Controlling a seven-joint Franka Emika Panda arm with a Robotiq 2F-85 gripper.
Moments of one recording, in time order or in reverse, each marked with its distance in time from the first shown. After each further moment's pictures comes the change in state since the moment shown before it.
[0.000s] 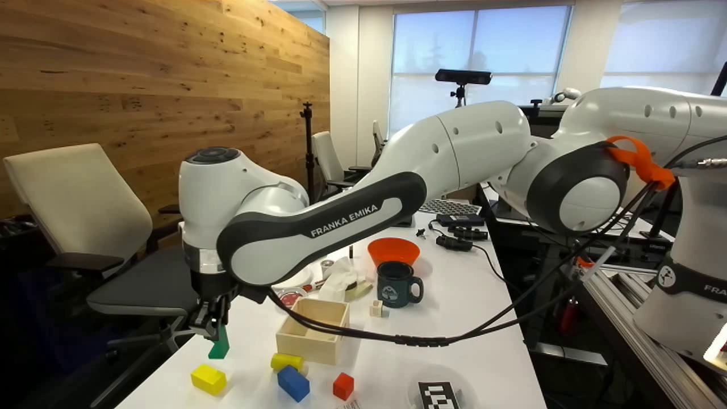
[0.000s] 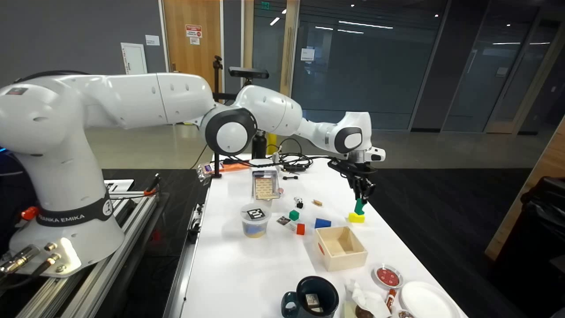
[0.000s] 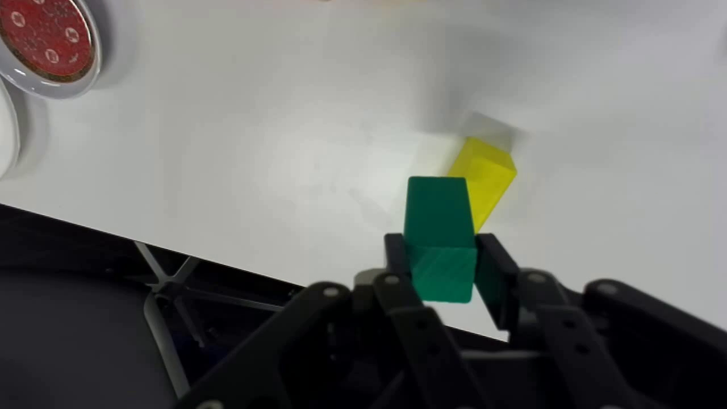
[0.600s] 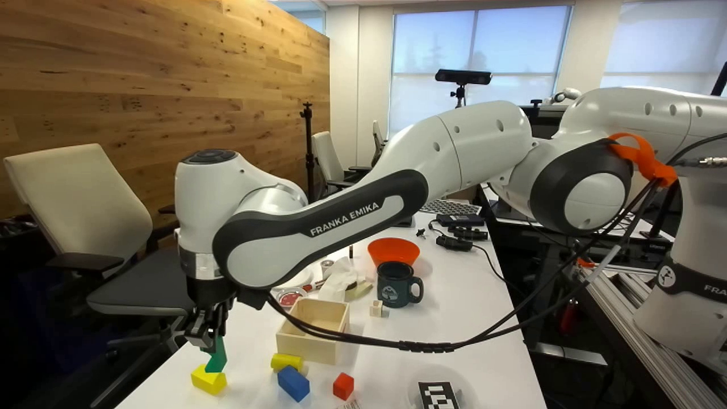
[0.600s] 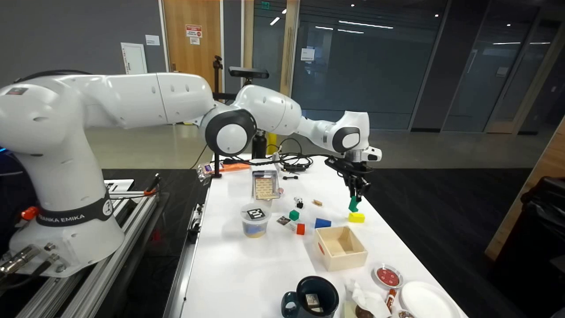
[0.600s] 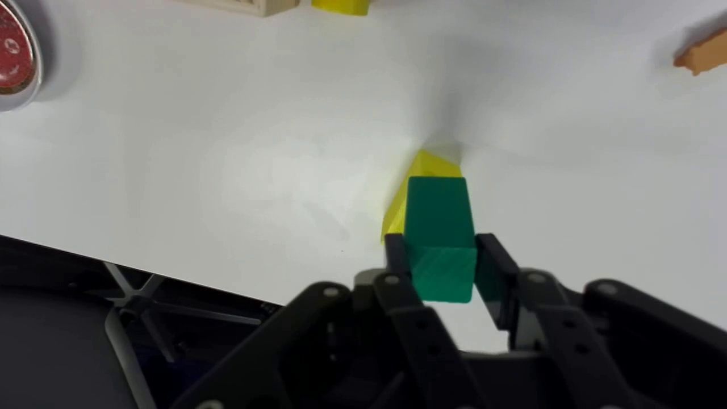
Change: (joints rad) arm 0.002 0.000 0.053 -0.001 0.001 -0.017 -0.012
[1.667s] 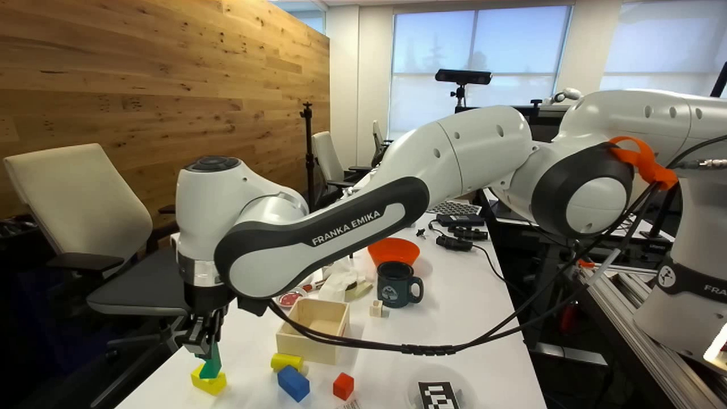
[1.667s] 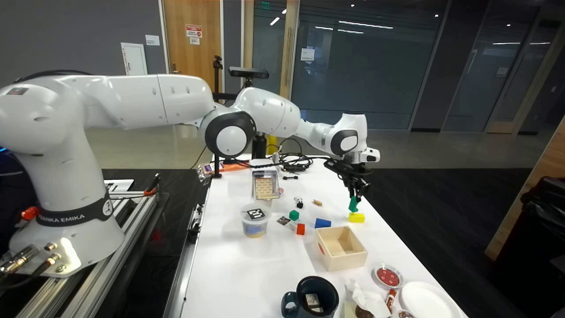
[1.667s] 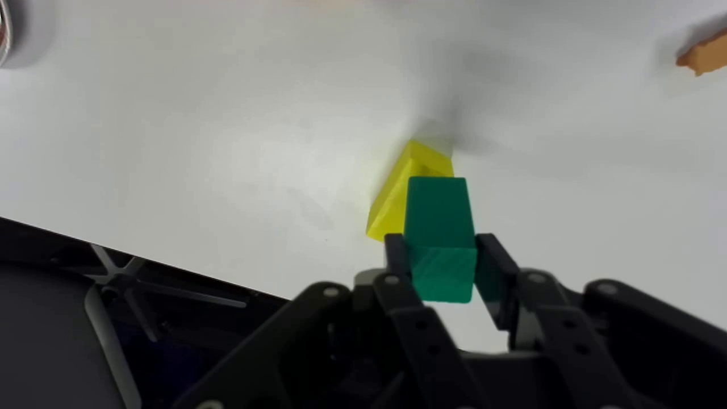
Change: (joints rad) arm 0.005 0.014 0.001 -0.001 -0.001 0.049 -0.041
